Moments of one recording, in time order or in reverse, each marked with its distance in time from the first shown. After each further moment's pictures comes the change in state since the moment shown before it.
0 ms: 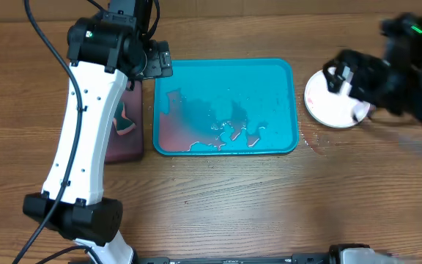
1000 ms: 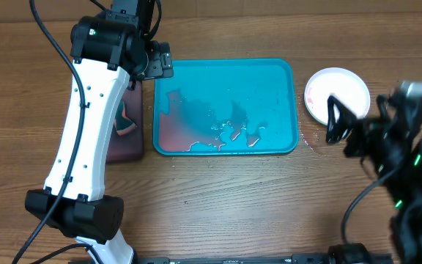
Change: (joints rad) left arm 0.000 0.016 -0.001 -0.001 0.000 0.014; right arm 0.057 -0.693 -0.912 0.807 0.116 -0.110
